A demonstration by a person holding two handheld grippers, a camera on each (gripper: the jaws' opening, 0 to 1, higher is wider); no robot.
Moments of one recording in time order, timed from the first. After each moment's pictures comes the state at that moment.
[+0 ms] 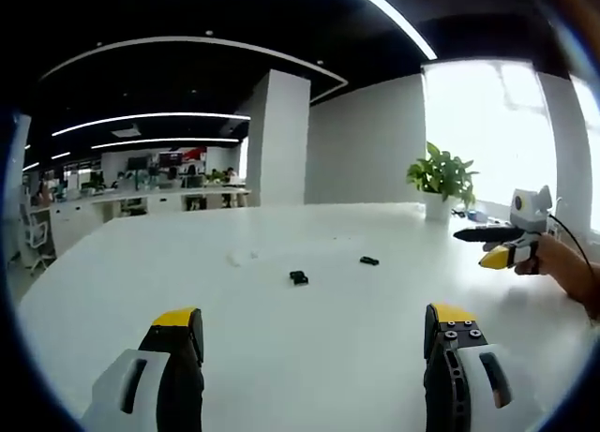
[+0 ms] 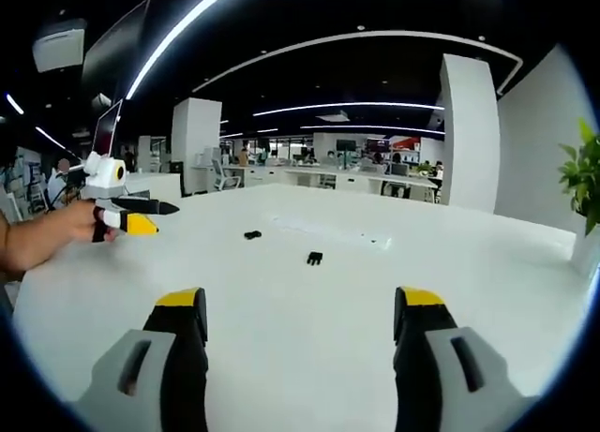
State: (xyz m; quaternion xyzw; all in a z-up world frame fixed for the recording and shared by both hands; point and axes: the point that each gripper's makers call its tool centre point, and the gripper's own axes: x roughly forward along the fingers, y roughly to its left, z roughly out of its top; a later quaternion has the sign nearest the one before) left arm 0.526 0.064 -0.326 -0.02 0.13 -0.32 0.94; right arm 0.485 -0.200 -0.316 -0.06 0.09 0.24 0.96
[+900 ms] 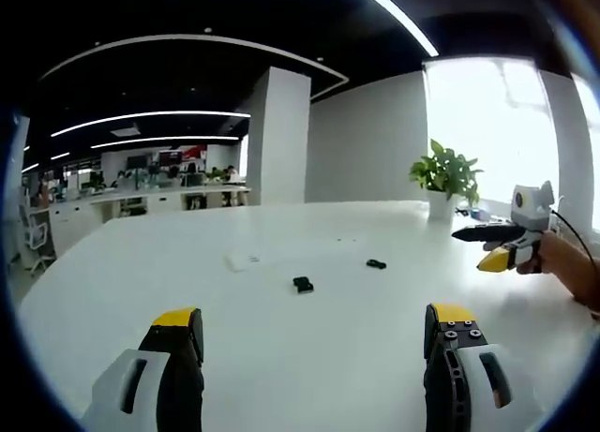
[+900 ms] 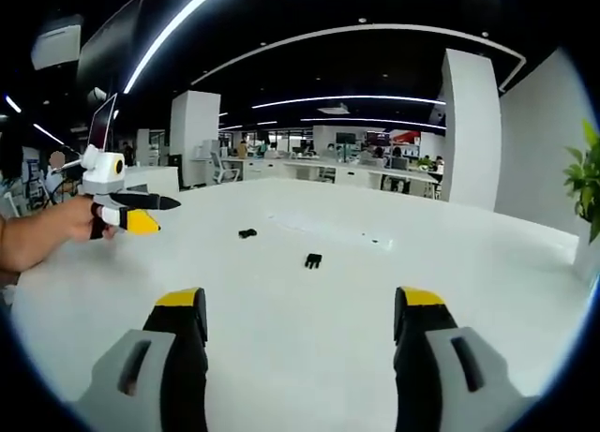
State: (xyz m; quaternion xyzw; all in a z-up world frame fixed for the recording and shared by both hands) left arm 0.545 0.055 -0.328 -0.01 0.14 -0.32 0.94; right arm 0.507 -0.193 -0.319 -0.07 0.11 0.24 0.96
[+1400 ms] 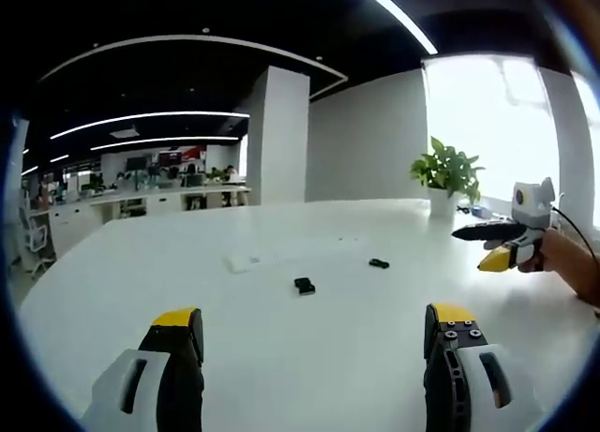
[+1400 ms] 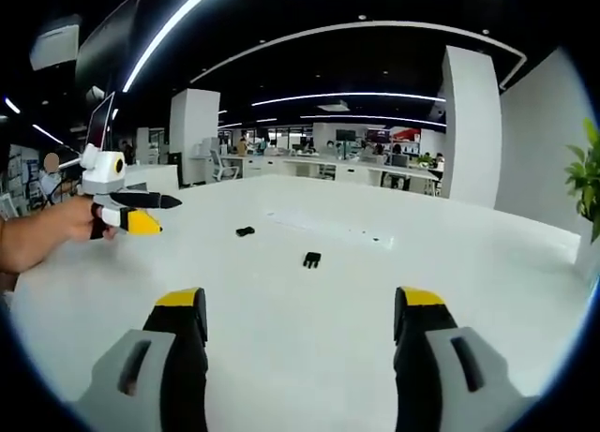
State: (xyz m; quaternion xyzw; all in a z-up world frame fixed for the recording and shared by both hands) left arm 0.550 0.052 -0.331 -0.01 0.14 -0.32 0.94; right arm 0.512 -0.192 -0.323 -0.07 0.11 0.24 0.96
